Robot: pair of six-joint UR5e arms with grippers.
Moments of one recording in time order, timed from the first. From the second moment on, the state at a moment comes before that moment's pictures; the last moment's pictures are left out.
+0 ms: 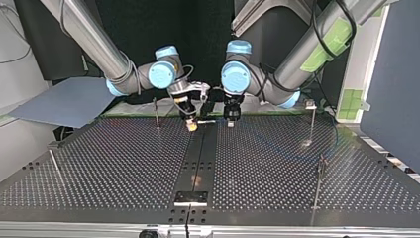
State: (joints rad) left arm -0.45 -2.00 -1.69 -2.82 -1.92 -1.68; right arm 2.23 -0.87 1.43 -0.44 1.56 1.59
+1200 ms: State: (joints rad) left arm -0.52 -2.21 -1.70 -2.71 -1.95 -1.68; right arm 2.17 -0.80 1.64 -0.65 1.59 1.59
